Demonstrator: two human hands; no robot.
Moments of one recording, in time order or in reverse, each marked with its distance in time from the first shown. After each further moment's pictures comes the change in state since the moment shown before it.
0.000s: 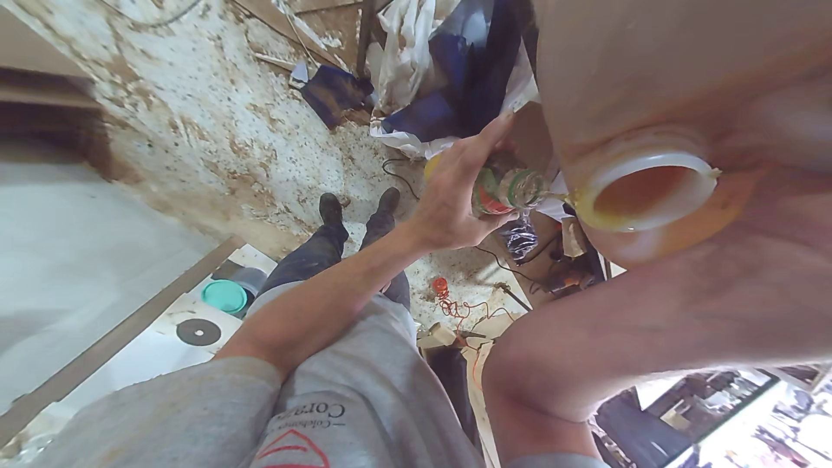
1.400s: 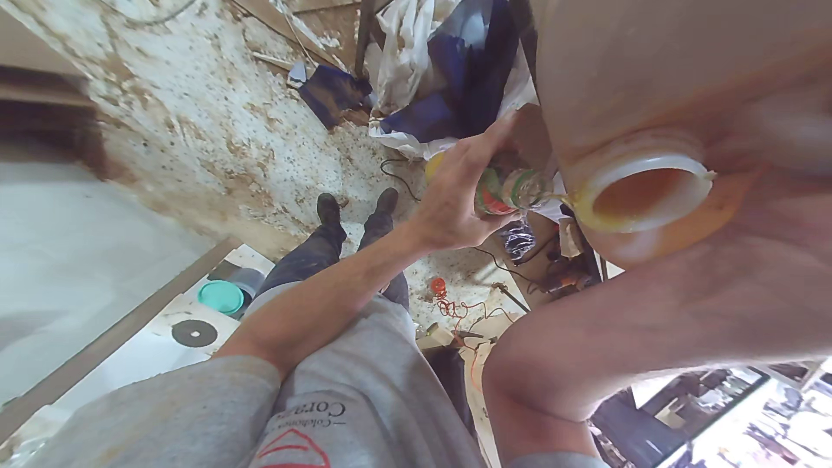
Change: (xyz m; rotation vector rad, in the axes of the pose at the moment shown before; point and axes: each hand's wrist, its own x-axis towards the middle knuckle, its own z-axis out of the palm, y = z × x) left_hand 0.004 0.004 0.000 -0.027 -0.002 0.004; right_hand -0.039 -0.005 -0.014 -0.324 -0.015 -0.067
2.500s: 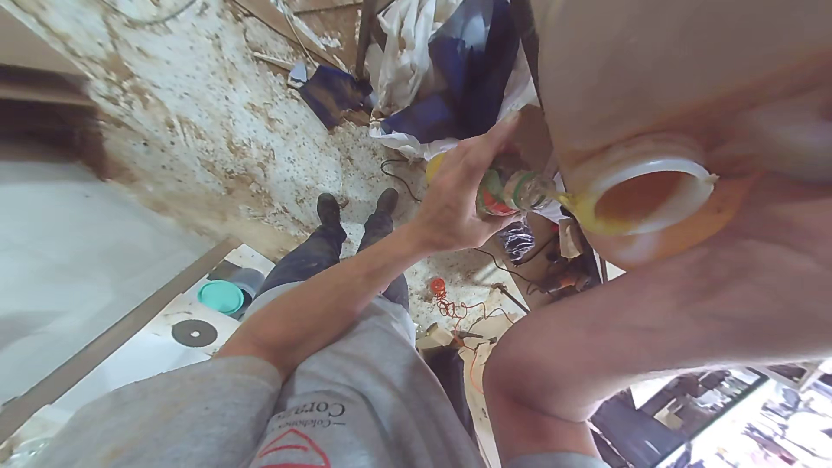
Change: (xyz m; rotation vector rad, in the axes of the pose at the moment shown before) left_hand 0.000 0.002 0.000 0.022 0.012 0.006; right_hand 0.018 0.000 0.000 0.106 0.012 0.034
